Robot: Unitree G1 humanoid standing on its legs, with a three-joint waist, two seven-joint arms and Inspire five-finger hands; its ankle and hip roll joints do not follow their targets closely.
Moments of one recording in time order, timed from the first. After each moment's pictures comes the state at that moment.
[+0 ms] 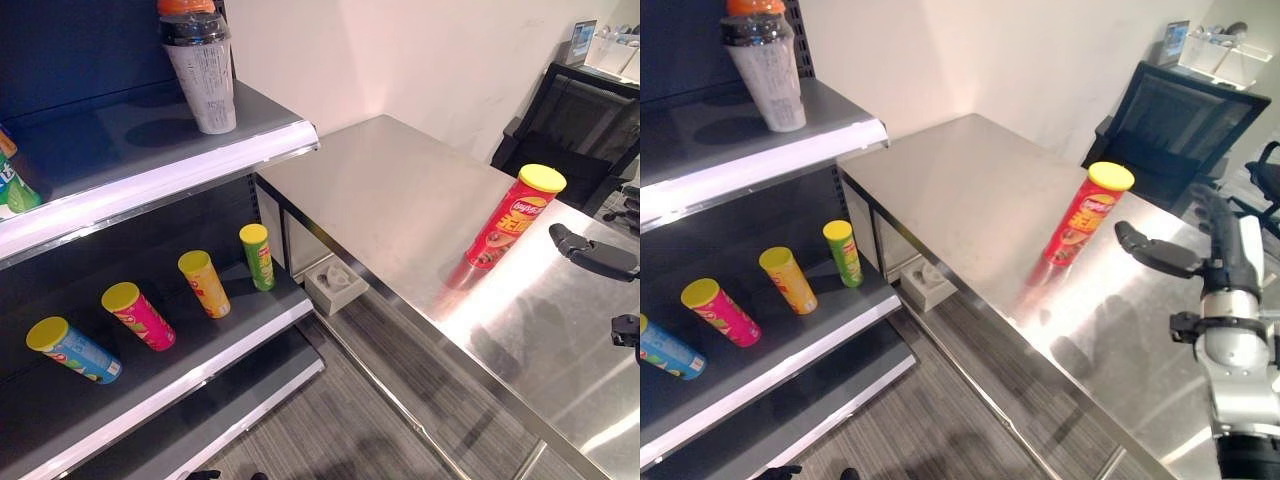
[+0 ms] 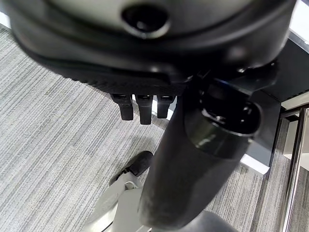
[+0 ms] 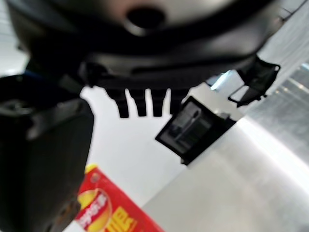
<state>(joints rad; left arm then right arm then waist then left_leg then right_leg) 0.16 0.37 -0.19 1.01 0.08 0.01 -0.03 -0.05 -0.91 -0.27 0.25 0.21 -0.05 -0.18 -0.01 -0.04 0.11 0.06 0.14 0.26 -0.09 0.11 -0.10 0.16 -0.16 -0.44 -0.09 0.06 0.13</state>
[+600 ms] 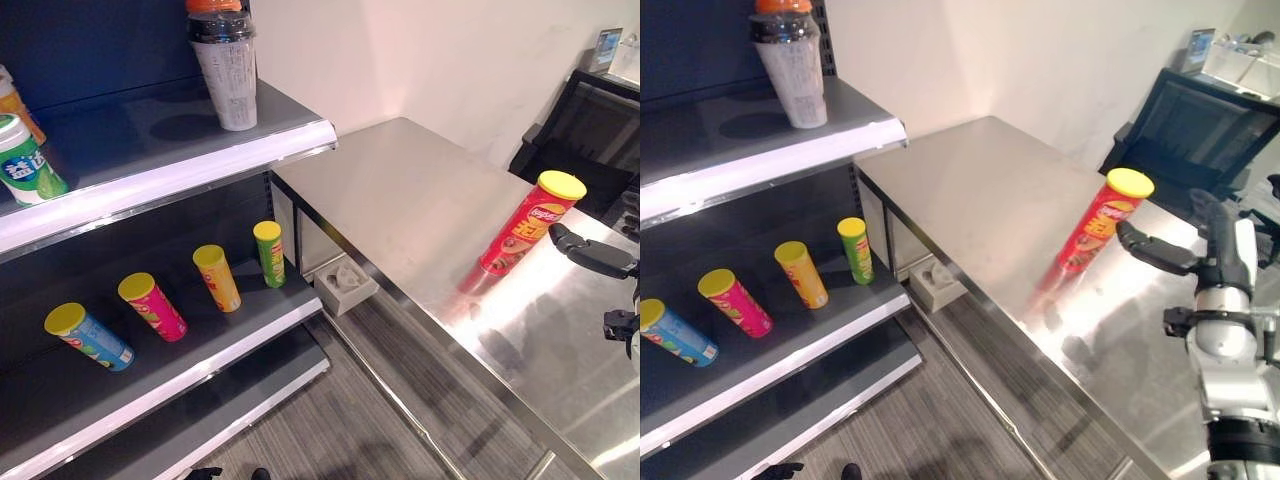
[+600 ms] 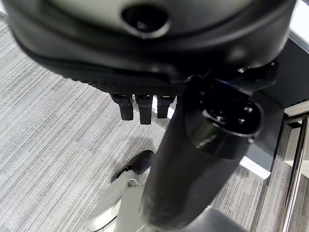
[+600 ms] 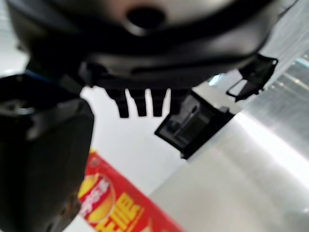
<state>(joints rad) 0.16 0.37 -0.20 1.00 0.08 0.01 -0.03 -0.16 -0.90 -0.20 0.34 0.21 -0.03 -0.21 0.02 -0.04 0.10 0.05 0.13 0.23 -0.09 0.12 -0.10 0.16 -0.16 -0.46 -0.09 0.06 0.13</state>
